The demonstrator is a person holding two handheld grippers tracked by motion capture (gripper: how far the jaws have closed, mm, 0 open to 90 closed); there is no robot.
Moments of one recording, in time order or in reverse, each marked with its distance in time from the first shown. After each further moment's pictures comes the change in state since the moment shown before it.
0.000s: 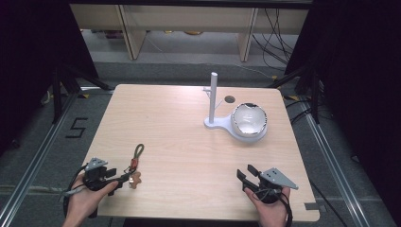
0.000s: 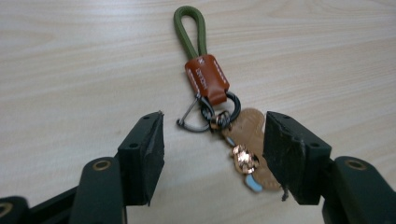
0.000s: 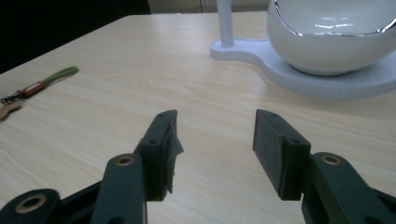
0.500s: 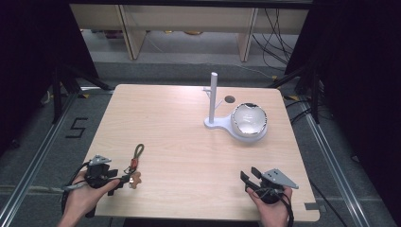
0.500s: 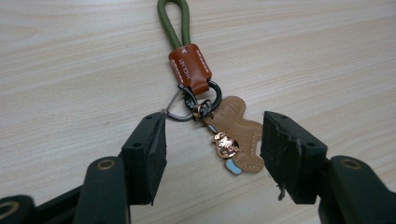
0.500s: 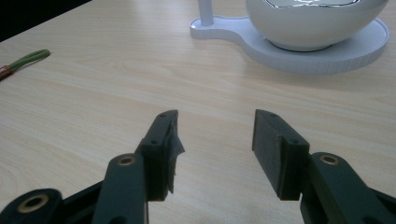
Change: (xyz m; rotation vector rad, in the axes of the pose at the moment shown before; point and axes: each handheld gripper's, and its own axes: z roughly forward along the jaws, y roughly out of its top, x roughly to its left) left arm -0.009 0.024 -0.002 0.128 -0.003 0.034; right arm -0.005 -0.003 -0.001 0.067 -0.047 0.022
